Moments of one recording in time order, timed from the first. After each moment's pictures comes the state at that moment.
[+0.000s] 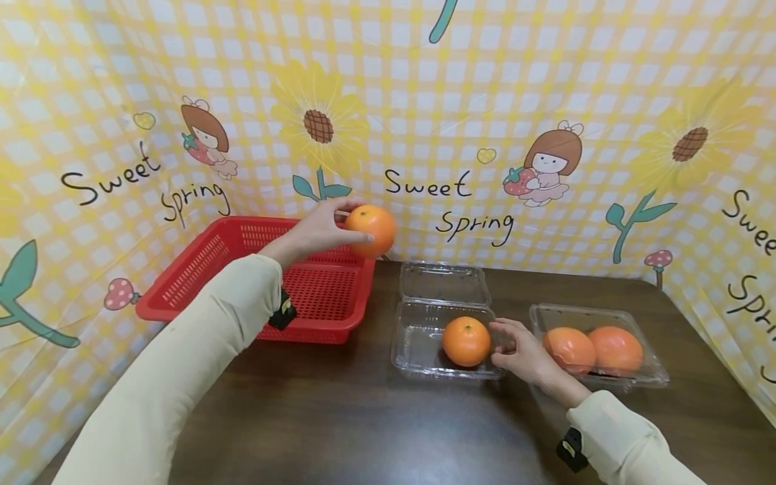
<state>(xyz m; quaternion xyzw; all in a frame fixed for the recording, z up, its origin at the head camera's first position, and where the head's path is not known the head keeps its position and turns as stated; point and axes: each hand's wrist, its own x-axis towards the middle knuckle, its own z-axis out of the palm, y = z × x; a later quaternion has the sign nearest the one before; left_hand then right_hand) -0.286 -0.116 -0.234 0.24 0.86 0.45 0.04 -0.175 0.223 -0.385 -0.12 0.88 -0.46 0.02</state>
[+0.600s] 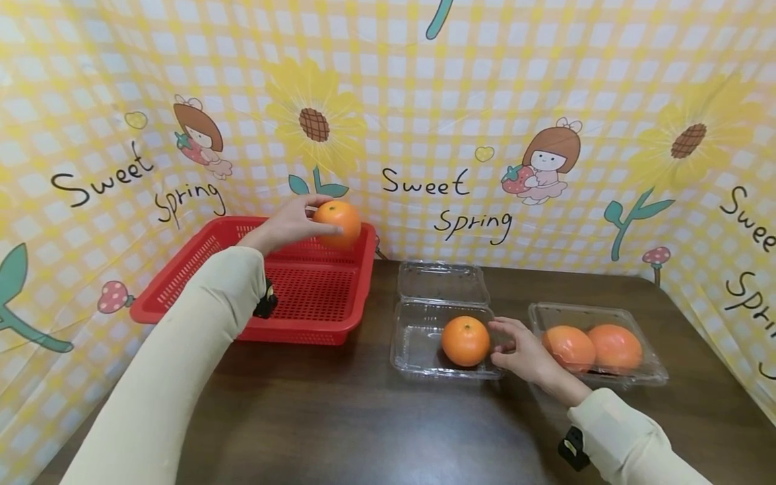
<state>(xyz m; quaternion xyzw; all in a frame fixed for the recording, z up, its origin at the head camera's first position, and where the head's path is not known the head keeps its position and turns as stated) -0.313 -0.154 -0.237 0.18 0.89 0.41 0.06 -0.176 0.224 -0.385 -0.13 0.88 -0.46 0.02</state>
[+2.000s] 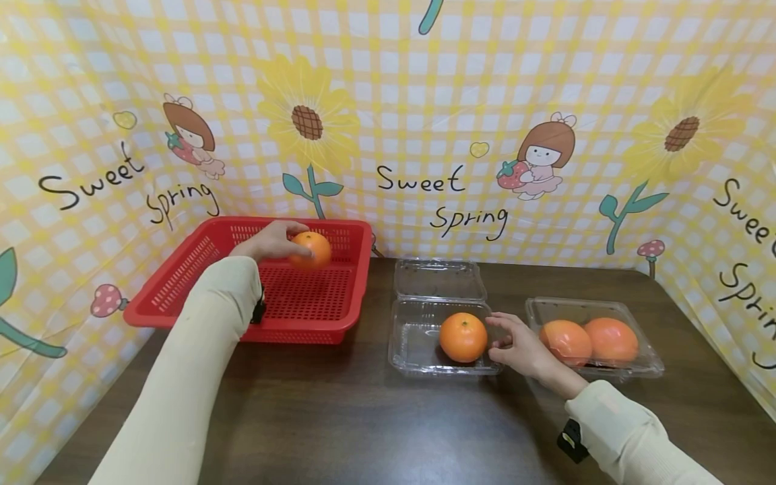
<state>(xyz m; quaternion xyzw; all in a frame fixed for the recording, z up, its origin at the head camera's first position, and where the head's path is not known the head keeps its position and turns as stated) -0.334 -0.192 -0.279 0.16 0.92 0.34 0.14 -0.178 0.223 -0.383 -0.14 0.88 -0.46 0.02</state>
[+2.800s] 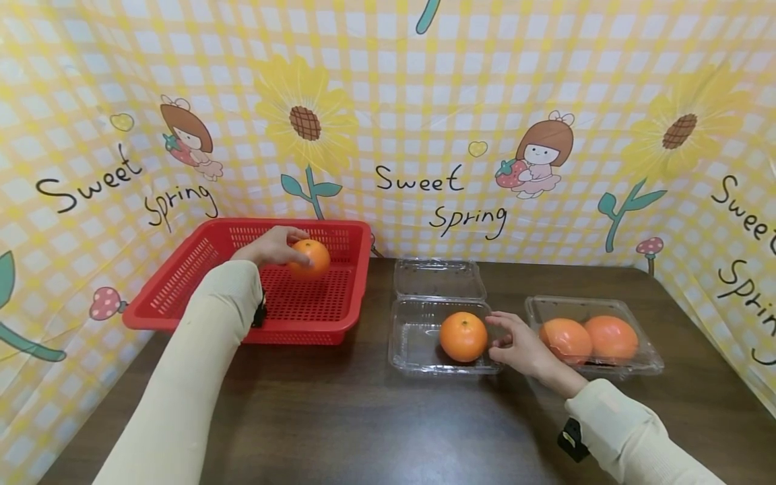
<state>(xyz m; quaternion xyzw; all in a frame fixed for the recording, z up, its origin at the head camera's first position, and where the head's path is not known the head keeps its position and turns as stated) -0.336 -0.190 -0.288 0.14 0.91 0.35 0.16 -0.178 0.224 -0.385 -0.14 0.87 -0.47 0.01</state>
